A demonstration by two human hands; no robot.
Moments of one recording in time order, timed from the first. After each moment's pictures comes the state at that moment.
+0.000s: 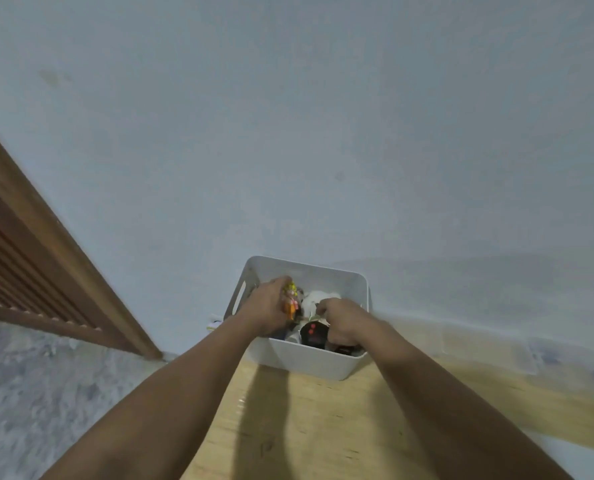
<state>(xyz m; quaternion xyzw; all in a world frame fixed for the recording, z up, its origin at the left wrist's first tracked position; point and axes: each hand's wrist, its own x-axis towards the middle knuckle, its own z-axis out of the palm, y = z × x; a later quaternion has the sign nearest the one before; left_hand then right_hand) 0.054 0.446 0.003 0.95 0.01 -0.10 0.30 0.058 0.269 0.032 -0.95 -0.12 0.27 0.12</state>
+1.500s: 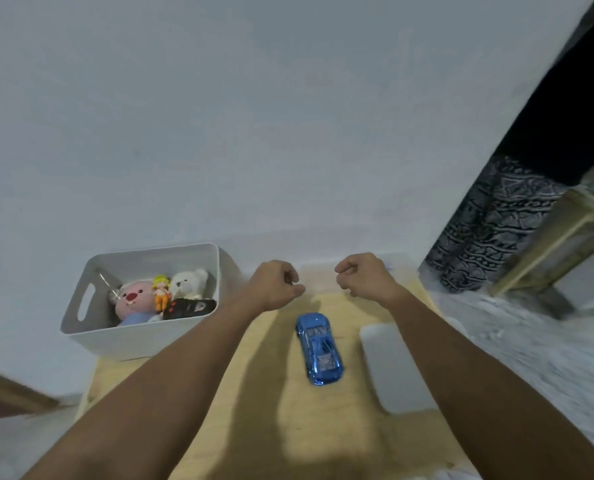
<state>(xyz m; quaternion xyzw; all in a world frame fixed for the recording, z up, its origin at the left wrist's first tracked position) 0.002 0.189 0.053 0.91 -0.16 -0.15 0.34 -0.035 -0.013 0.059 -0.89 0.16 0.05 0.42</state>
